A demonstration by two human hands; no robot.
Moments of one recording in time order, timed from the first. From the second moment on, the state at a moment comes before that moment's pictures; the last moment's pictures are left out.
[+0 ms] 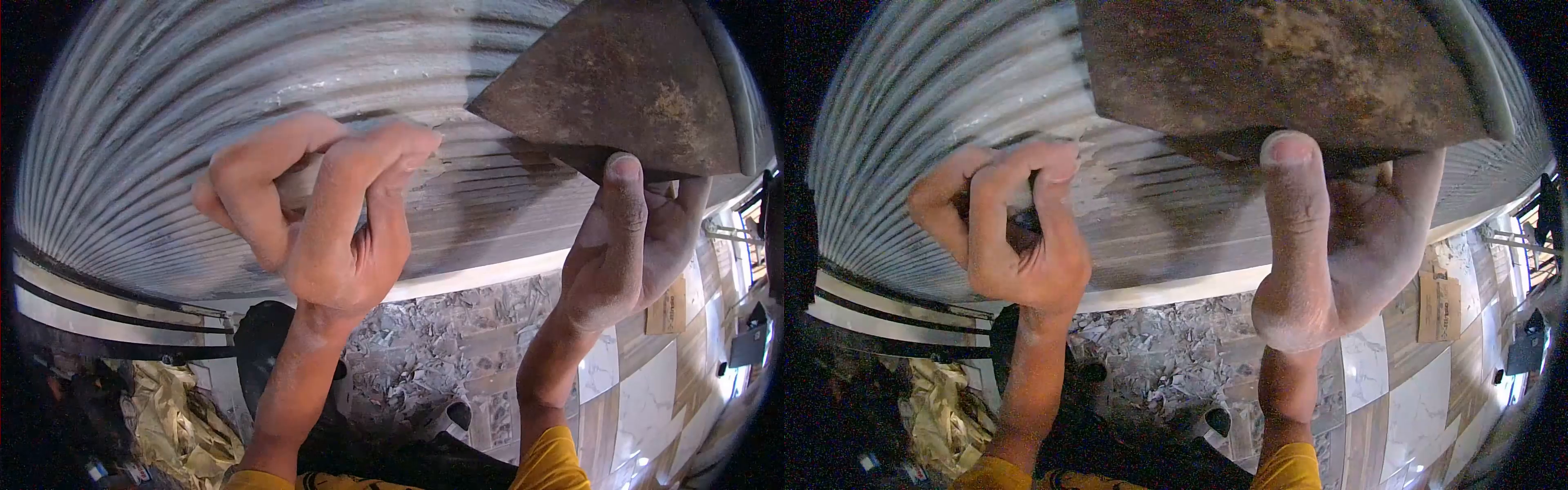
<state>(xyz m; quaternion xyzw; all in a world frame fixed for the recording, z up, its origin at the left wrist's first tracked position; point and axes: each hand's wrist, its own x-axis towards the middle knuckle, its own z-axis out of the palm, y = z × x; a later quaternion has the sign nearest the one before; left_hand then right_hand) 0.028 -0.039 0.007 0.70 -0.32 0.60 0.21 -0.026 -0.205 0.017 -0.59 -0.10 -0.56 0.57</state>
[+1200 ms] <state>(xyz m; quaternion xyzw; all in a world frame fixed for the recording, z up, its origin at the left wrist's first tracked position) 0.016 -0.026 -0.013 0.75 -0.29 0.56 0.20 -0.025 -0.188 -0.042 -0.52 -0.11 -0.46 0.71</state>
